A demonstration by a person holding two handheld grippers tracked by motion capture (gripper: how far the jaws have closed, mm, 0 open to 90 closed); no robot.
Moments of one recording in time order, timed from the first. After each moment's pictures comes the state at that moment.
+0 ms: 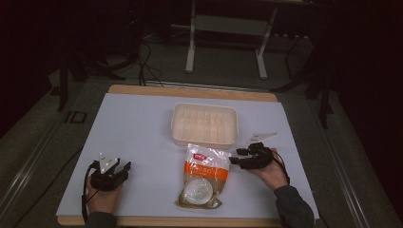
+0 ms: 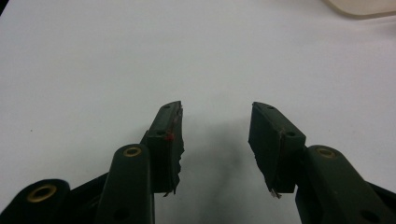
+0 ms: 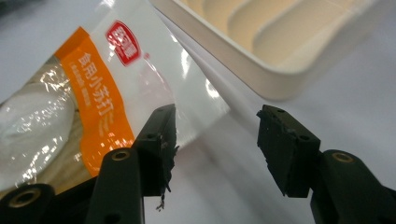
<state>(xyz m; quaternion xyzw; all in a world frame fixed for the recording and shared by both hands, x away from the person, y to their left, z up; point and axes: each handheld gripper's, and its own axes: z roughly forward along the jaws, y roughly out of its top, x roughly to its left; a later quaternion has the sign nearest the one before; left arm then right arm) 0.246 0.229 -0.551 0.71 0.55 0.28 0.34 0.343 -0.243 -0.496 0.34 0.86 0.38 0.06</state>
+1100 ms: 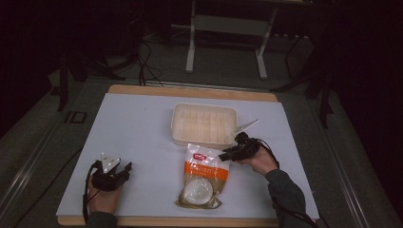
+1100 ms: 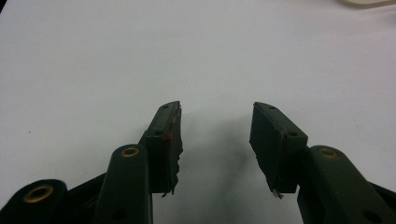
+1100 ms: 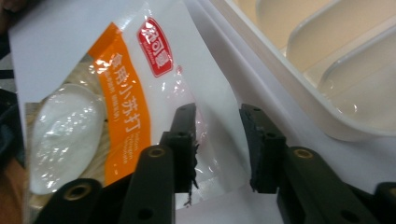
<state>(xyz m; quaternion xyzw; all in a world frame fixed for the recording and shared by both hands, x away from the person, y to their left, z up) 0.247 0.226 -0.552 0.72 0.55 0.28 0.33 0.383 -0.210 -0.498 0.29 0.89 0.34 -0.06</state>
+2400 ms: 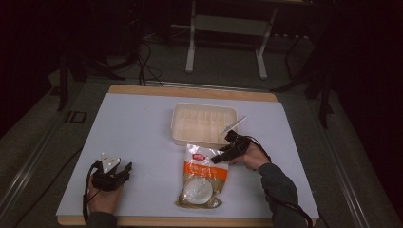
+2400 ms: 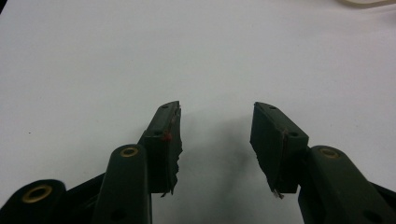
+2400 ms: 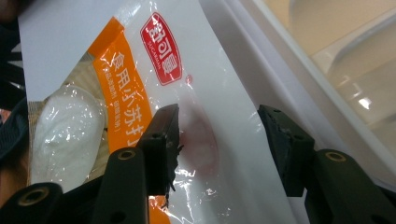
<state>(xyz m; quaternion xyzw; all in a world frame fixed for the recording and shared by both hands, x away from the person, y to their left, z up) 0.248 0.225 -0.552 0.72 0.55 0.28 0.33 0.401 -0.185 -0.512 0.27 0.90 0.31 -0.11</state>
